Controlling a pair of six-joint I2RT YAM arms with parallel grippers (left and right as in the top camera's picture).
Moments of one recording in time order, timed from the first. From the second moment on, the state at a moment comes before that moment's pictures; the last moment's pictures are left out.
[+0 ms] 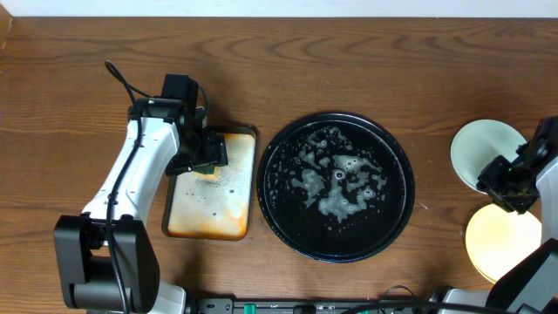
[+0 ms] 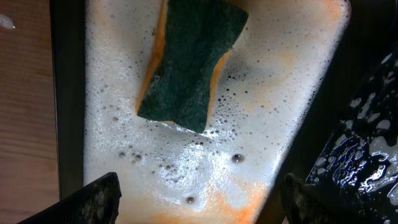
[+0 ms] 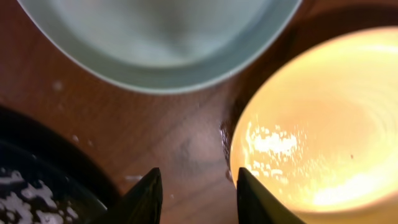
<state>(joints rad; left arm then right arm) -0.08 1.67 1.23 -1.06 0.10 -0.24 -0.50 1.54 1.08 -1.01 -0.04 0.30</state>
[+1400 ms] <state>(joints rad) -0.08 1.67 1.23 -1.06 0.10 -0.24 -0.50 1.23 0.77 -0.71 -0.10 0.33</state>
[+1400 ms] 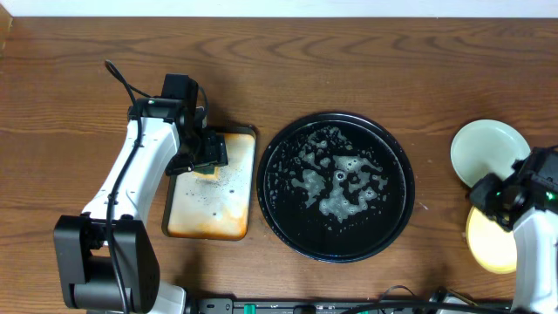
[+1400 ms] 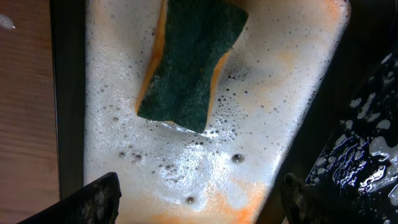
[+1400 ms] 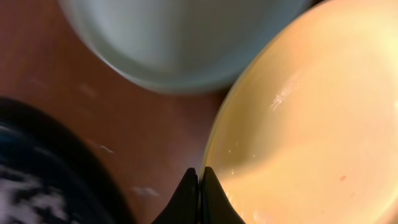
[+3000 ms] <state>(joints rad) -0.08 1.67 1.23 -1.06 0.10 -0.24 0.03 1.07 0.78 -0.65 -0.47 0.16</state>
